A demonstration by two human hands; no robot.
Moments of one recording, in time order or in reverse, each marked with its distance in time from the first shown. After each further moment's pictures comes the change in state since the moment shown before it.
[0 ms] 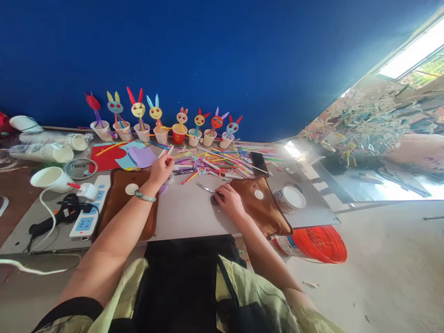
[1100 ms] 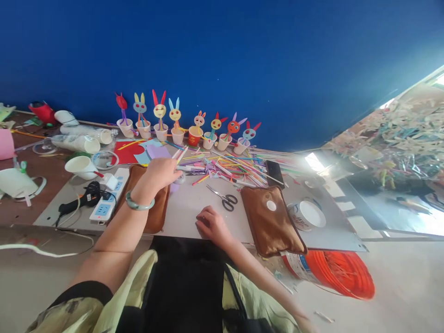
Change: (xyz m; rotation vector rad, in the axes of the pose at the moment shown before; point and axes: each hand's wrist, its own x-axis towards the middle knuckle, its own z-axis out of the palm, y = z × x) left_hand -0.021 0.063 -0.082 0.597 -0.266 0.090; right_hand -0.038 -0.073 0.035 0.373 -0.230 -0.113
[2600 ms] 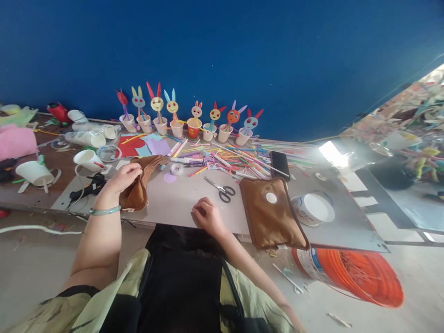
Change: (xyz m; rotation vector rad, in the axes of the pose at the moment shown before) left_hand -0.081 -0.089 0.009 -0.566 0.094 -0.416; right_hand -0.004 0.007 0.008 0.243 0.137 -0.025
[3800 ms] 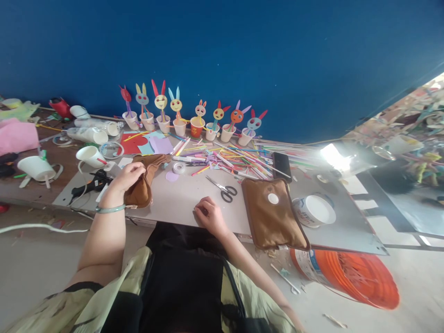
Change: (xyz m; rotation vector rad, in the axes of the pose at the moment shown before) left_hand -0.003 -0.006 0.008 -0.198 -0.055 -0.098; right_hand 0.000 -0.003 0.000 -0.008 0.004 0.007
